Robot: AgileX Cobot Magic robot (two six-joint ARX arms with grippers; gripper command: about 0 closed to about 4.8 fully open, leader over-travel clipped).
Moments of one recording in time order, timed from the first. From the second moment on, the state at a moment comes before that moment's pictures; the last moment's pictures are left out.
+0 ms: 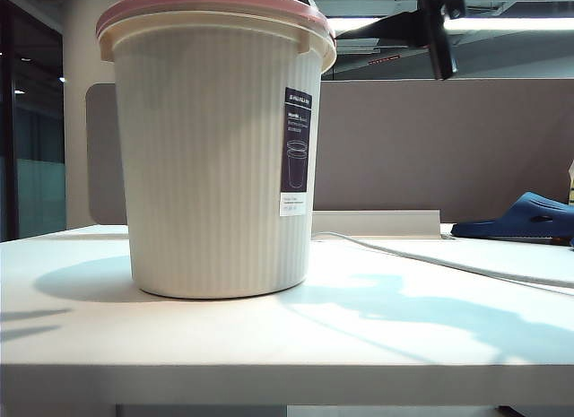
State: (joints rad) left arm -0.36 0.80 0.72 0.03 0.70 -0.22; right arm 0.43 1.29 0.89 0.29 -0.55 1.20
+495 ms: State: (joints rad) left arm -0.41 0.81 0.72 0.03 0.51 -0.18; right arm 0.44 1.29 0.89 0.35 -0.55 1.26
